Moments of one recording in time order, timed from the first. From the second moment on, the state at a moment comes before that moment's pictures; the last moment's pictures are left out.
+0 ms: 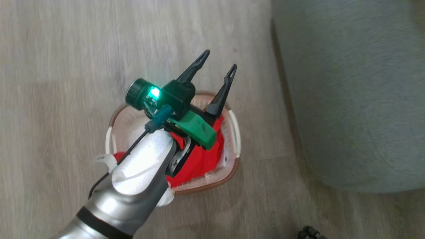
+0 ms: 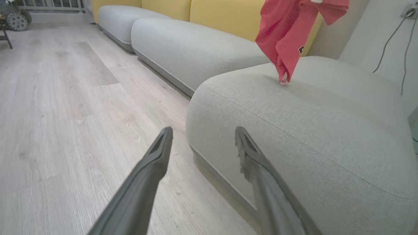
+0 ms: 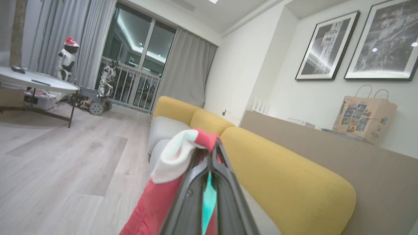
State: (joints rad) left arm -0.66 0.10 -0.73 0.38 -0.34 0.04 -0.25; right arm -1.42 -0.54 -0.02 0.80 0.07 0.12 -0.20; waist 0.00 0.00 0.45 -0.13
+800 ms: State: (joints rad) left arm -0.69 0.14 -0.74 0.34 -0.32 0.06 -0.23; right arm -1.11 -0.32 -0.35 1.00 -0.10 0.12 -0.25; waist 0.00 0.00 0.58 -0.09
